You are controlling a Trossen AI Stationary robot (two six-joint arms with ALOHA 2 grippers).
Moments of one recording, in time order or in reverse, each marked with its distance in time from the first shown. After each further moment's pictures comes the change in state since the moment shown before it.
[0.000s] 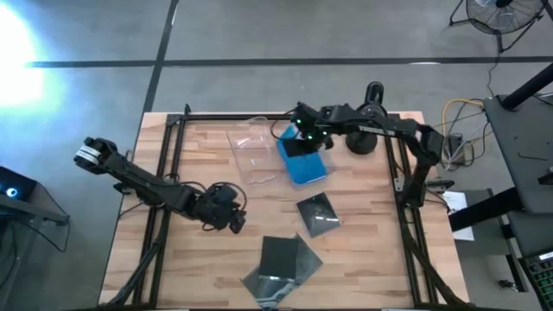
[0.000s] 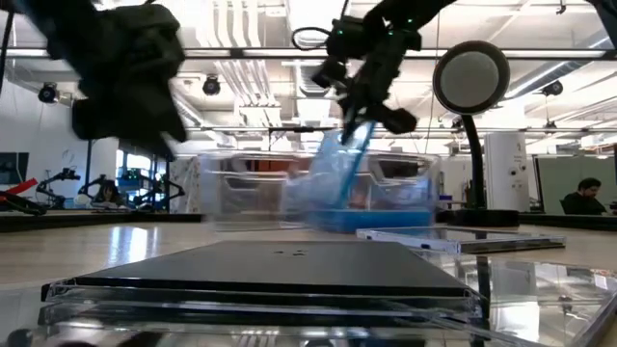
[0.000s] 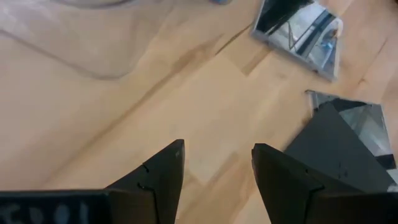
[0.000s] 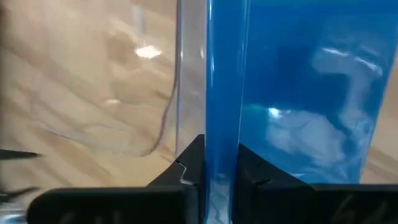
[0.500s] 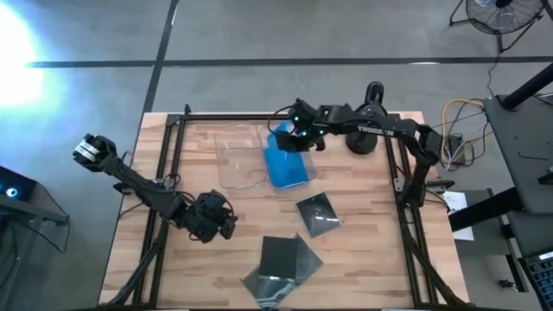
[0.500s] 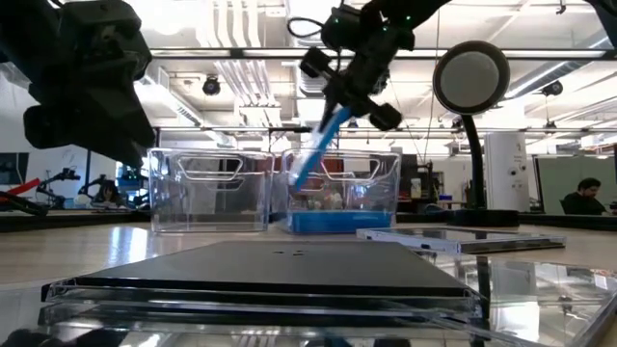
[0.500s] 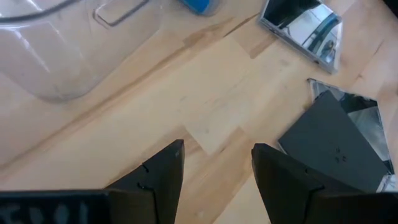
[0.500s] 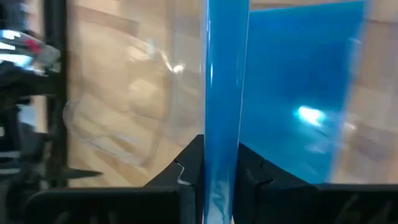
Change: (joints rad) left arm -0.138 -0.042 -0.076 -0.009 -0.102 -0.180; right arm 0.009 0.009 0.017 0.134 -0.010 0.173
